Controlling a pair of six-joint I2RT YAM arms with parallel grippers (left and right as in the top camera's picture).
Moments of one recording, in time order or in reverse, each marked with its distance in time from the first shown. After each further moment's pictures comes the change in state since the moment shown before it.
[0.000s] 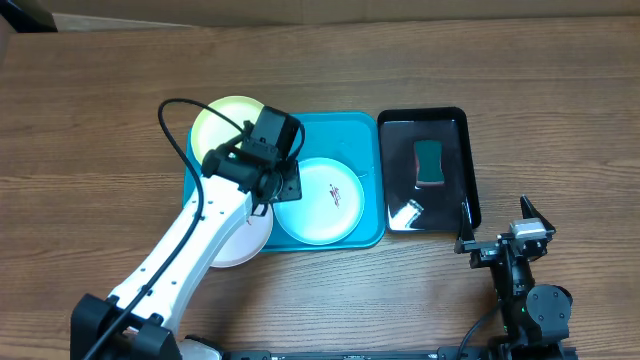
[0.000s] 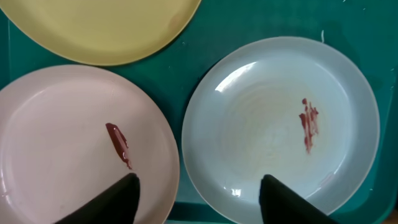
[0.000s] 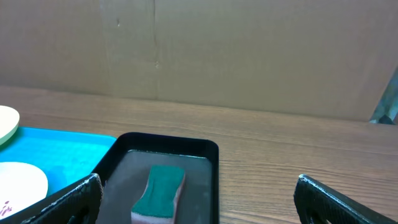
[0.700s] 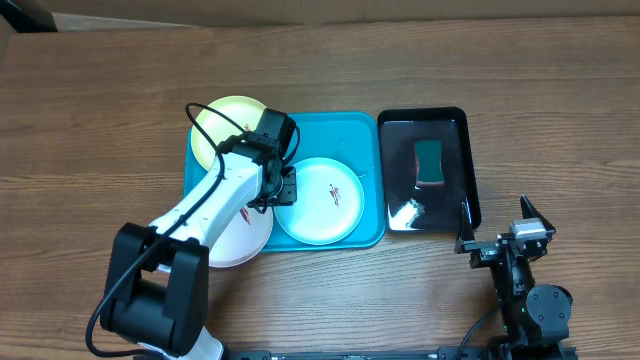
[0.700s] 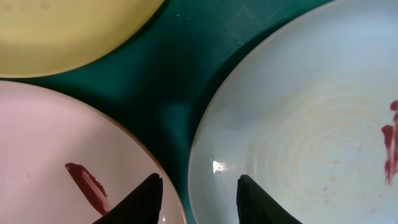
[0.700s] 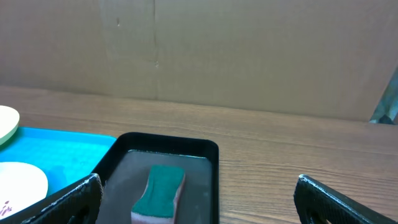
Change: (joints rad) left arm 0.077 0.237 -0.025 0.101 0.093 0.143; right arm 0.000 0.000 0.000 0.000 0.000 0.000
